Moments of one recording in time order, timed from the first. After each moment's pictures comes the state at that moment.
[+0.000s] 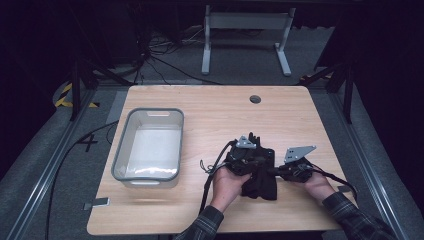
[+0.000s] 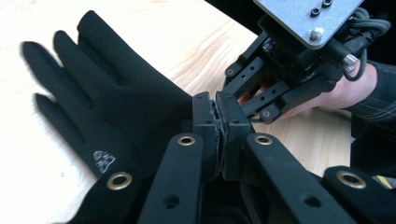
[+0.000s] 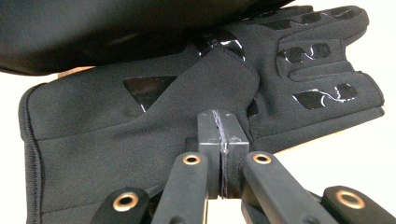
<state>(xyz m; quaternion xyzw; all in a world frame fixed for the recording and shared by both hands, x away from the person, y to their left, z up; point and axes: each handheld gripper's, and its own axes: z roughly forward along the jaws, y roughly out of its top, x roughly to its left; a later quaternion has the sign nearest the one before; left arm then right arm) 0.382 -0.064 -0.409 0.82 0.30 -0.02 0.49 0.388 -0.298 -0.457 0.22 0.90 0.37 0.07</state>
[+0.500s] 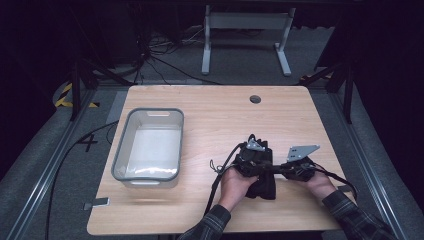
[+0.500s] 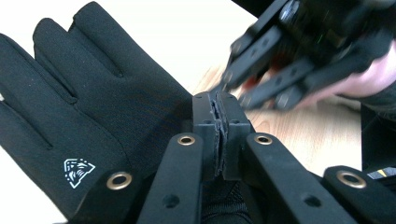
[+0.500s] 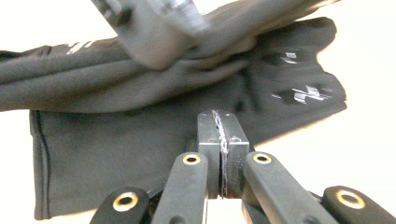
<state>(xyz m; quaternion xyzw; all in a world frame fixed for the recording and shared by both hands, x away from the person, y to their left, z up) 0.388 -0.088 -0.428 0.83 0.29 -0.04 0.47 0.387 -0.311 -0.448 0.23 0.89 0.38 0.09</state>
